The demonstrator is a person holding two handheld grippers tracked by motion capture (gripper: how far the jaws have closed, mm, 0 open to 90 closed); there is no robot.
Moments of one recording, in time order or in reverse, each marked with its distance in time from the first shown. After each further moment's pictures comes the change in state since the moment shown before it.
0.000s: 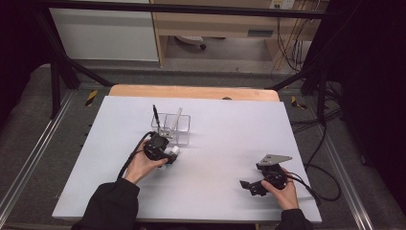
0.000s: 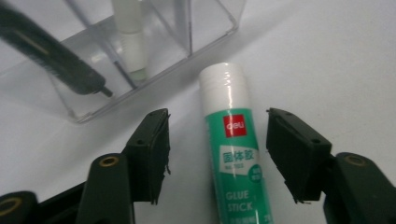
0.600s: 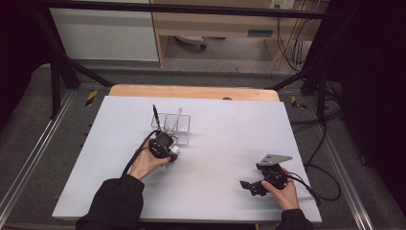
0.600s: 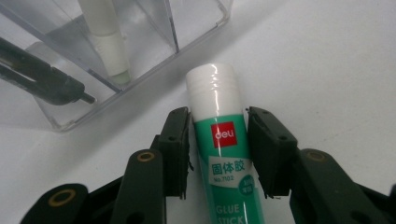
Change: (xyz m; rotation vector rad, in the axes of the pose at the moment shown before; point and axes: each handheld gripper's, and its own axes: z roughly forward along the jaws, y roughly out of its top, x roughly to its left) left arm -0.002 0.011 0.007 0.100 -0.004 0.025; right arm 0.000 0.000 0.000 0.001 0.006 0.000
